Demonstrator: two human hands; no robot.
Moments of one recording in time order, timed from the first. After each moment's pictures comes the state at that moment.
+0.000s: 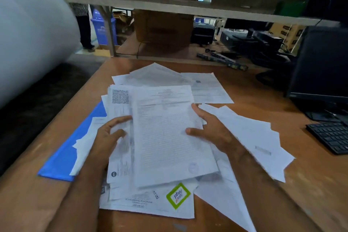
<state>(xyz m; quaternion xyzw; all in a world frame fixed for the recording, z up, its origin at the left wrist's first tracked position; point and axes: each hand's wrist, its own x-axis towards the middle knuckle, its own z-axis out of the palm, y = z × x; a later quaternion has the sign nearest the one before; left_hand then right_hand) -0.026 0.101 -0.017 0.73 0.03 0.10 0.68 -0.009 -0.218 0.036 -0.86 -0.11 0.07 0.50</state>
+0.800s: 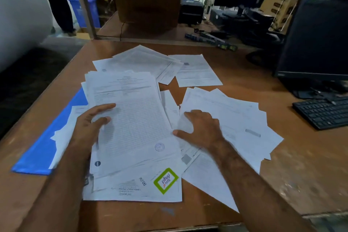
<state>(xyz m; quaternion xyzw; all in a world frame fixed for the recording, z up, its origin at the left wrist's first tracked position) -0.018 0.111 -0.033 0.74 0.01 0.10 0.66 -0.027 -0.226 -0.020 -0.99 -0.02 0.02 0.14</state>
